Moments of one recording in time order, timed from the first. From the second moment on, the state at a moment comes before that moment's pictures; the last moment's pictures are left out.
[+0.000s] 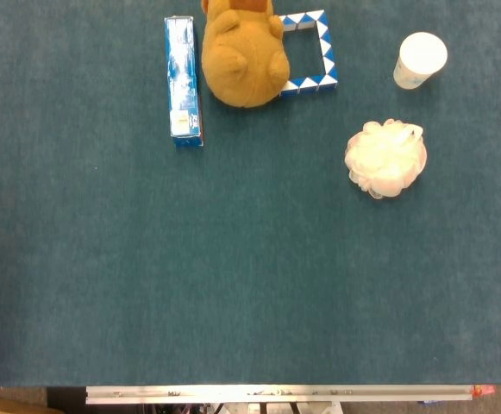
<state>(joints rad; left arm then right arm) -0.04 -1.08 -0.03 -1.79 1.55 1.54 0.04 0.05 -1.10 0.04 -1.63 -1.61 1.54 0.07</state>
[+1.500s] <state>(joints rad) -0.23 -1.28 -0.04 -1.62 1.89 1.68 -0.57 0.38 -1.32 0.04 -1.71 -2.03 1.45 0.08</state>
